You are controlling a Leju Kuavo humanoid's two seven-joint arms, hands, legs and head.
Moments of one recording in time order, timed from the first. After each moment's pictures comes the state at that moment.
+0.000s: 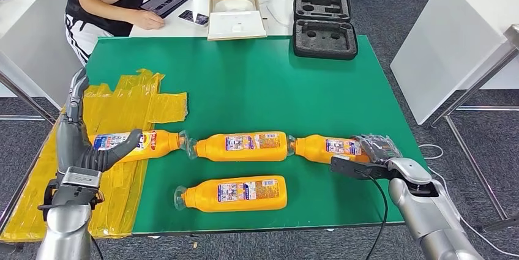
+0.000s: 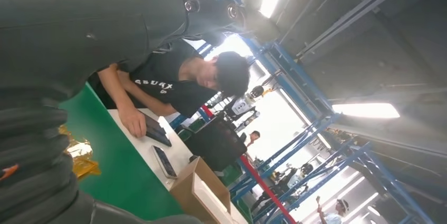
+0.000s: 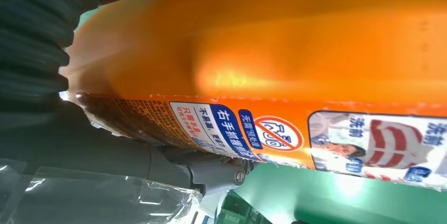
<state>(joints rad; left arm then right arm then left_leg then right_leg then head) -0.17 -0.05 0.01 -1.66 -0.55 0.14 -0.55 -0.29 -0.36 0.16 -1.06 1.11 0.21 -0.07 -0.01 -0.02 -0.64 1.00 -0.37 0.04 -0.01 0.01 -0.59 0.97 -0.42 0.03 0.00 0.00</state>
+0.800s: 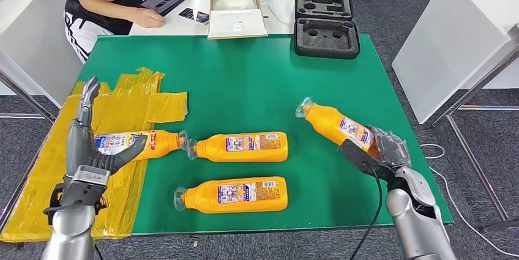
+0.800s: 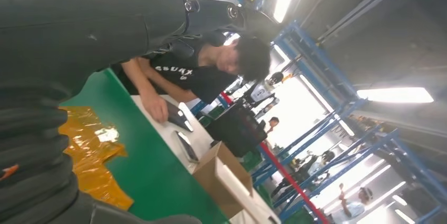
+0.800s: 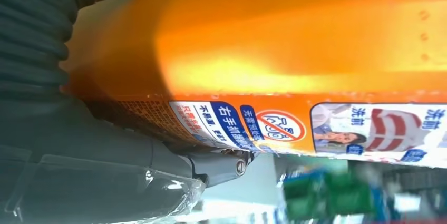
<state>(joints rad) -0.15 -0.07 0.02 -1.64 -0.58 0.12 -0.52 -0.13 -0.19 -0.09 -1.31 0.91 -0.03 0.03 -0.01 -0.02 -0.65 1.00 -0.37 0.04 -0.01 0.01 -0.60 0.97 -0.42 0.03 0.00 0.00</state>
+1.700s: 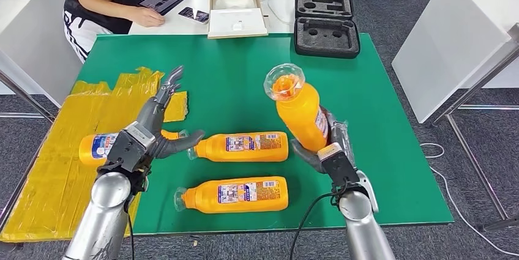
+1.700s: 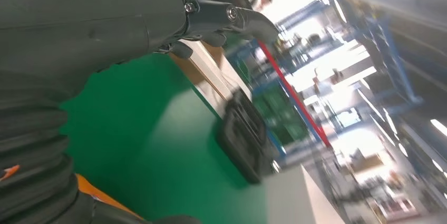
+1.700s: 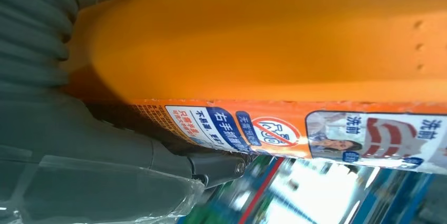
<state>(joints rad) -0.34 -0.09 -0.24 -1.47 -0.34 -0.13 -0.28 -0.10 0.10 0.04 -1.46 0.40 -0.03 -0.42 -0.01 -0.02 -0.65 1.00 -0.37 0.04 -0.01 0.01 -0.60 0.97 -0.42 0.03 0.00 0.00</state>
